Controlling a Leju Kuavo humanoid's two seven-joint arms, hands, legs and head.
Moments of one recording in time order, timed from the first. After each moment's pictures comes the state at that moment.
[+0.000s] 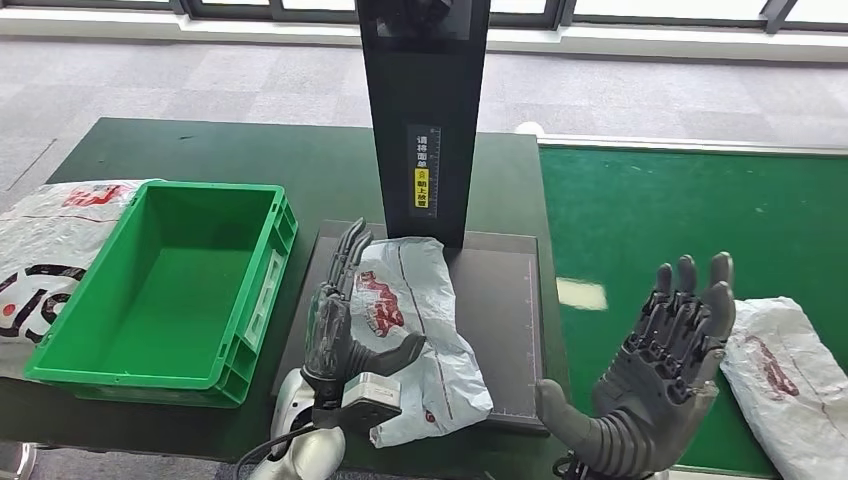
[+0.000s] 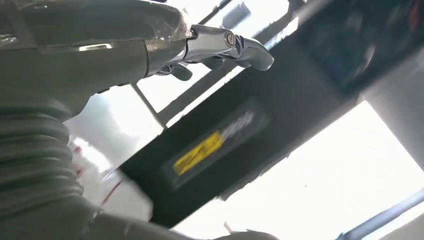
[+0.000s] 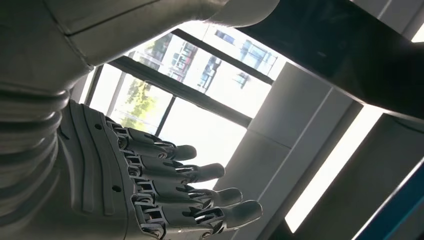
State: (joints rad) left arm -0.12 -0.26 -0.23 -1.32 -0.71 0.50 -0.49; right arm 0.22 0.25 0.30 -2.08 0.83 -0.70 -0.70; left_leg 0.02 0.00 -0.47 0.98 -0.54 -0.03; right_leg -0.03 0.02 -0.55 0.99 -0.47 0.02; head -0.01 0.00
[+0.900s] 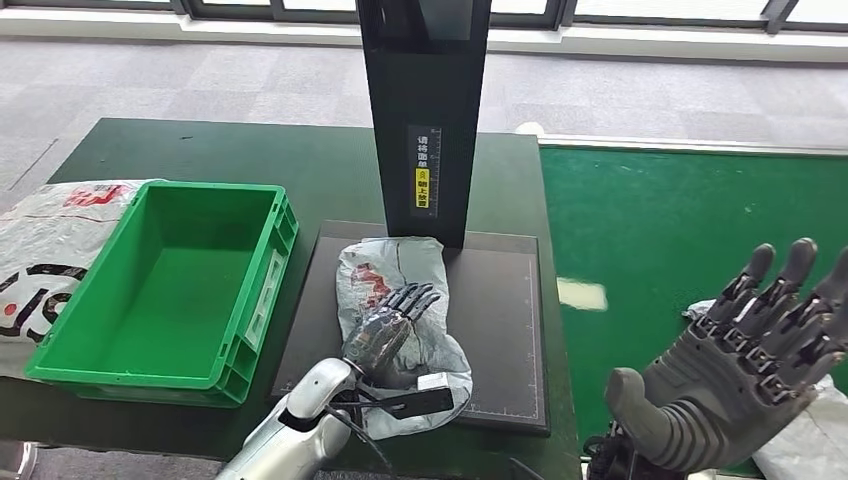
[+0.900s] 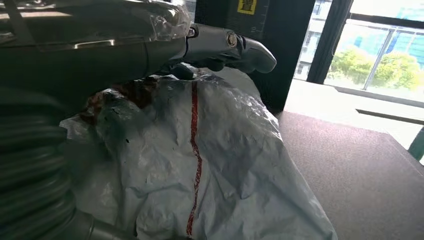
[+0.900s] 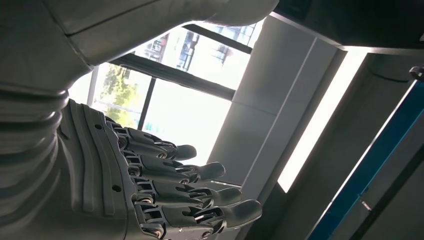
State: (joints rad) left arm -0.34 -0.17 -0.33 -0.82 -1.09 0.28 -0.19; right arm 0.14 0.26 0.25 -2.17 0.74 -0.70 -0.70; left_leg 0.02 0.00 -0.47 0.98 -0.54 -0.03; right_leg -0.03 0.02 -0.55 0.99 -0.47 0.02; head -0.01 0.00
